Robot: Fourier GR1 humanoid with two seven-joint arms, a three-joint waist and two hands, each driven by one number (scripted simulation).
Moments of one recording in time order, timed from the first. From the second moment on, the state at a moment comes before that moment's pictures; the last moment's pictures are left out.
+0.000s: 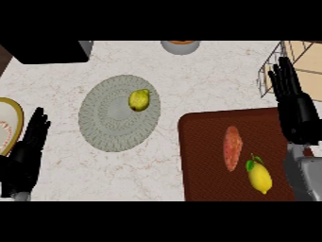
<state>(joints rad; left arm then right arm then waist) 0.06 0.47 -0.23 -1.57 0.29 0.43 -0.03 -0.26 -0.22 -0.02 -1.50 -0.13 -0.12 -0.08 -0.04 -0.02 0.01</state>
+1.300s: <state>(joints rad) 0.04 0.56 -0.12 -1.41 0.38 0.20 0.02 0.29 -0.01 0.24 -1.61 1.18 -0.73 0.41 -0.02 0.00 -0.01</state>
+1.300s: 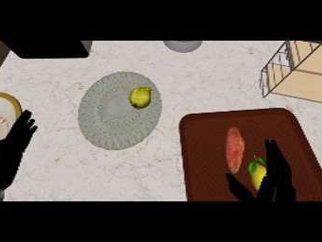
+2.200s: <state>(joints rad) 0.01 0.54 -0.10 -1.38 0.36 0.15 0.01 0.16 0.00 0.36 -1.85 1.49 0.34 0.97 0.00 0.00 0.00</state>
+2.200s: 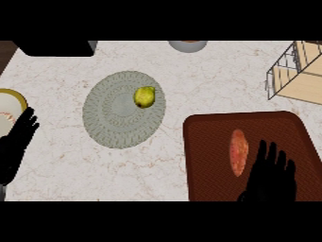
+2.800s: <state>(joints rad) 0.03 0.50 -0.05 -1.40 0.31 0.11 0.04 0.13 -0.03 0.24 -1.80 1.48 0.42 0.91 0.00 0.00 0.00</state>
